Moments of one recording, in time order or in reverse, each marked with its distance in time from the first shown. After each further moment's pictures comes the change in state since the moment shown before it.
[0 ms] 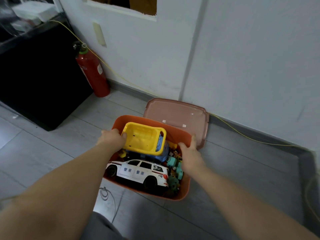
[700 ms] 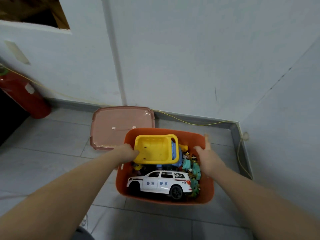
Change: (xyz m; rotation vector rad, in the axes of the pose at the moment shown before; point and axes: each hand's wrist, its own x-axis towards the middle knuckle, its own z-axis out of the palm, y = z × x) left_hand -0.143 0.195 0.060 0.067 -0.347 0.375; right_hand -0.113 0.245 -0.046 -0.119 0.125 0.216
